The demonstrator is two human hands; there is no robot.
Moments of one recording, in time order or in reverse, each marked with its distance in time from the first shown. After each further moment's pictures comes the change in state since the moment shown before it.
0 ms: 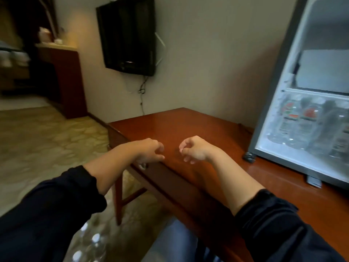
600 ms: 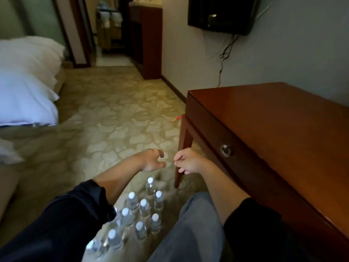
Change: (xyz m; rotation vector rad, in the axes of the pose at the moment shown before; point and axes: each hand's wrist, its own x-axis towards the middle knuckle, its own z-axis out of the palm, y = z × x) left_hand -0.061 -0.202 0.128 -0.318 -0.120 -0.498; right_hand 0.109 -0.075 0.249 0.051 -0.490 -0.060
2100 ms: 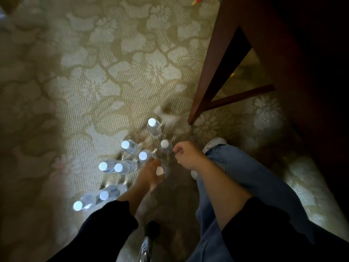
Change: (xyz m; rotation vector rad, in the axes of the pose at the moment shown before) left_hand 0.181 -0.130 0.324 -0.435 -0.051 -0.317; right_hand 0.226 0.172 0.135 0.046 -0.319 0.270
